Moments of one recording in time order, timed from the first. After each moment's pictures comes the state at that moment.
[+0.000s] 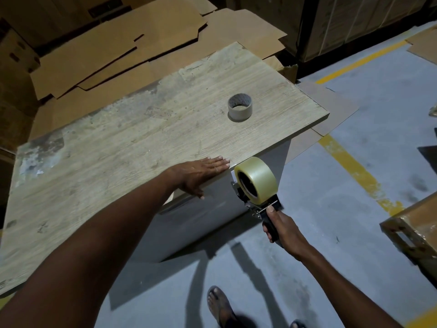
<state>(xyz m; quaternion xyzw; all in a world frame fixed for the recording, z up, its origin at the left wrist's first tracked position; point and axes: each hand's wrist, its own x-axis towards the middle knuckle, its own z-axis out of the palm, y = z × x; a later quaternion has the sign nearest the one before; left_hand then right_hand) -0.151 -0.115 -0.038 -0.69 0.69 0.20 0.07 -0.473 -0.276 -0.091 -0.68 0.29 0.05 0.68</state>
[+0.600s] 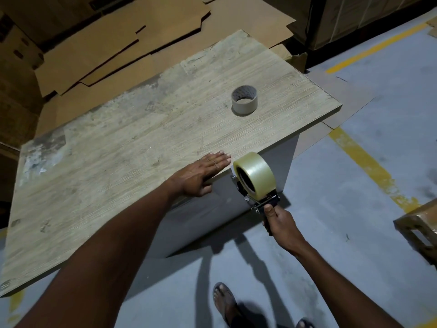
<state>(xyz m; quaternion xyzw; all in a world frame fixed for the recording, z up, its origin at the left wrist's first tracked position) -0.162 -0.102 -0.065 -0.73 0.67 0.10 -0.08 -0.445 -0.270 -0.143 -0.74 0.29 -0.01 0.60</state>
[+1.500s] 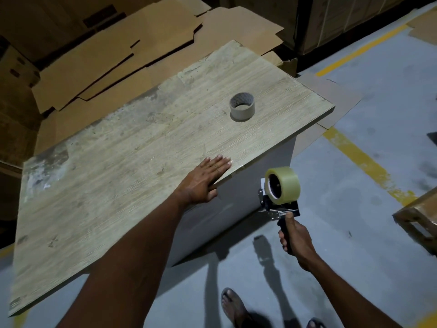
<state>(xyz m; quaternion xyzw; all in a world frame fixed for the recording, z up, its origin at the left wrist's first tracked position) -0.172 -0.096 -0.063 -0.78 0.62 0.06 -0.02 -0.477 -0.256 -0.143 -0.57 0.46 -0.01 0.68</state>
